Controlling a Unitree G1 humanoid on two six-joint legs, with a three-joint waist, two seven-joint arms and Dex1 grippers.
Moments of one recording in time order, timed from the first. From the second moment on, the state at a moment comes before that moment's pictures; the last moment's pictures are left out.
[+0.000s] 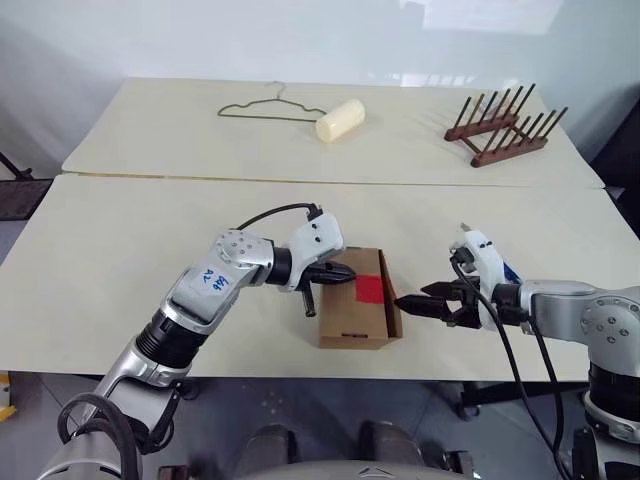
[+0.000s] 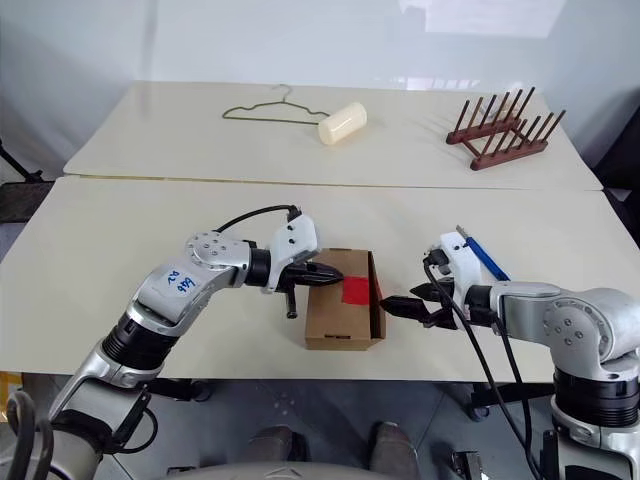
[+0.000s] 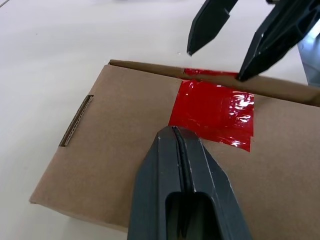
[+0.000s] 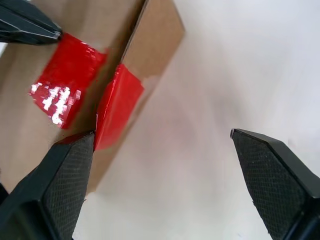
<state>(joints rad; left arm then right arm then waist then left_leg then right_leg) -0.71 0.49 -0.40 -0.14 -0.23 0.74 -0.84 -0.42 -0.67 -0.23 -0.39 0.87 1.56 0.38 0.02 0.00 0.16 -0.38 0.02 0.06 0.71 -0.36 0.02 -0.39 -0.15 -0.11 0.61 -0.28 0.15</state>
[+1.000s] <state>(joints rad) -0.65 0.50 -0.37 -0.19 -0.23 0.75 -0.82 -0.40 -0.82 -0.07 -0.26 0.63 1.24 0.53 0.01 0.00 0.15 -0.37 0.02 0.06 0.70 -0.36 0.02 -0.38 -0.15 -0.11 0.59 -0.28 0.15</state>
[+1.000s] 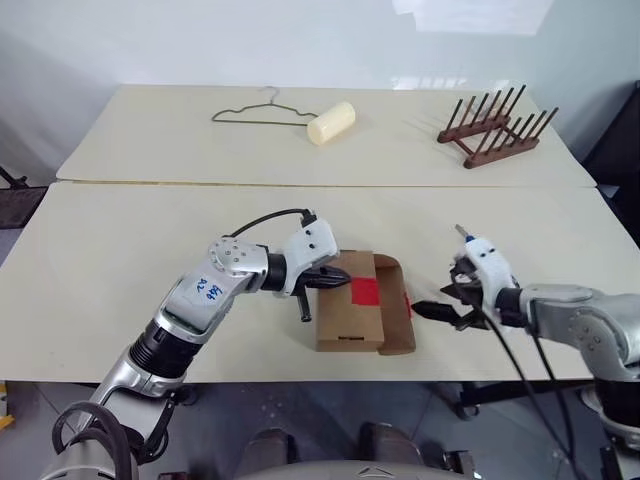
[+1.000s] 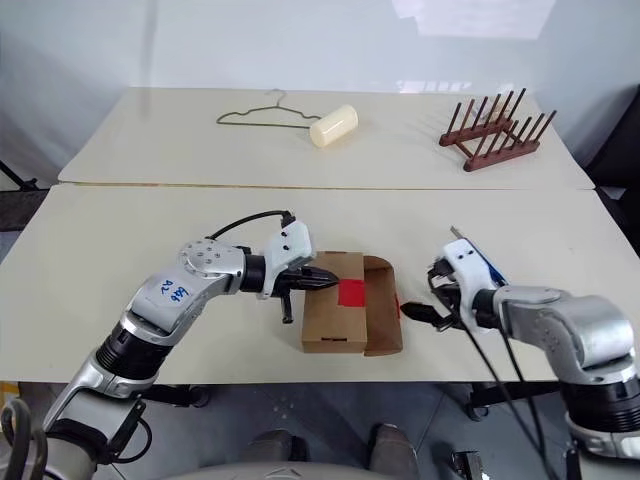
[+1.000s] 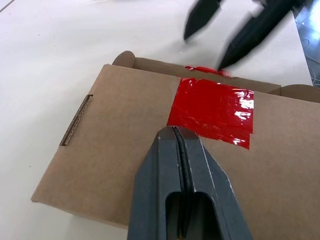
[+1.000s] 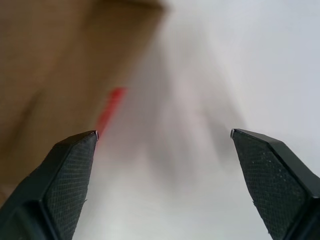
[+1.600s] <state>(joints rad) -0.63 0.51 -0.35 -0.23 -0.23 0.79 -0.80 -0.45 -0.71 0.00 -0.19 0.53 1.16 0.55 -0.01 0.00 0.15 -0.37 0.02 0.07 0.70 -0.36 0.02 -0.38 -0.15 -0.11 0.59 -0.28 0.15</state>
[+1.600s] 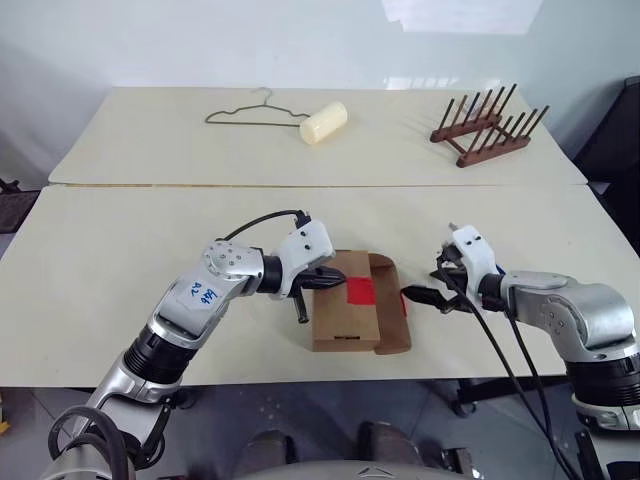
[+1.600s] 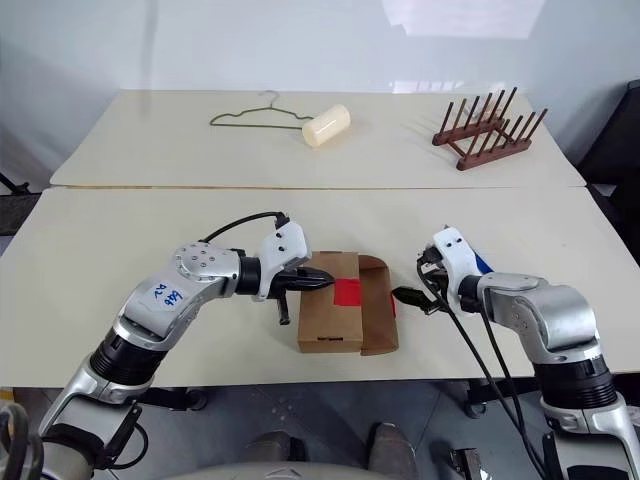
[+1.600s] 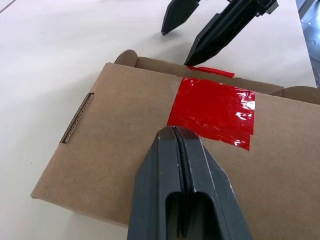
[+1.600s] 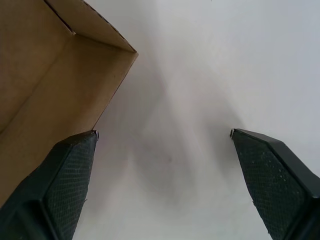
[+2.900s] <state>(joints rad) -0.64 0.51 -0.35 -0.24 -0.24 0.80 -0.81 -0.67 -0.85 -0.03 0.08 0.64 1.37 0.91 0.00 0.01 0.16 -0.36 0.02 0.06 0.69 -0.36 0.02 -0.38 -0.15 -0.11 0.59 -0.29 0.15</state>
